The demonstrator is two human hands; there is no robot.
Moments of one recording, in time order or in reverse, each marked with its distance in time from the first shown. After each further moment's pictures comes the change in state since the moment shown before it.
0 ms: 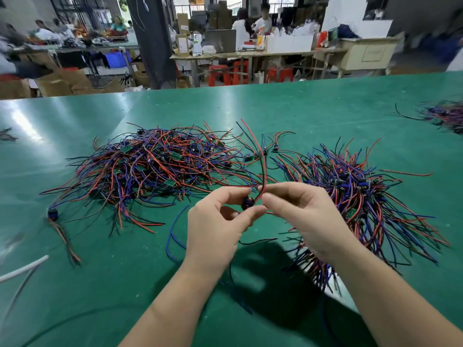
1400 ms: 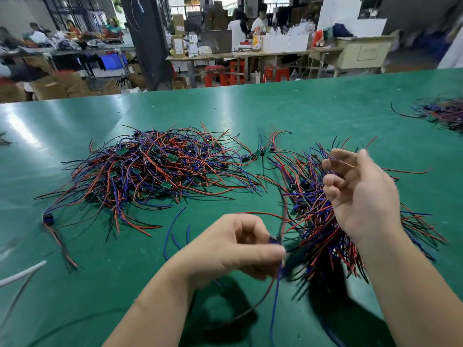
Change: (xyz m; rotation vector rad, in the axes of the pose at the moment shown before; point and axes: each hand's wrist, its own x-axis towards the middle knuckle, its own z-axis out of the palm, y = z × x) left_hand -0.005 0.014 -0.011 -0.265 -0.785 -0.409; right_hand 0.015 -0.021 -0.048 0.532 0.585 0.115
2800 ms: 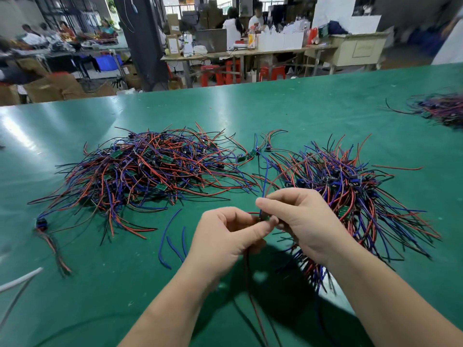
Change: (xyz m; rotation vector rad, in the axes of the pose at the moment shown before) left_hand 0.018 -0.008 0.016 -0.094 0.496 0.123; right_hand -0.028 0.042 0.015 -0.488 -0.419 0.100
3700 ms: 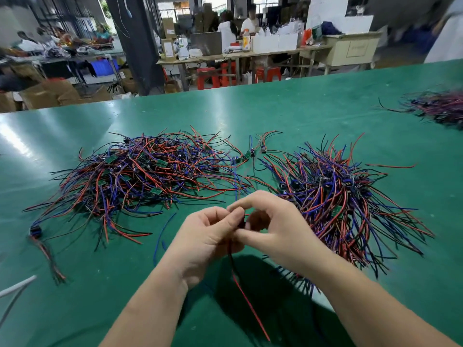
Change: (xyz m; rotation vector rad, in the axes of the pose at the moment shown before) left_hand 0.010 0.000 -0.020 -0.208 -0.057 -0.197; right_hand -0.009 0.007 0.007 -0.537 -0.200 -0.426
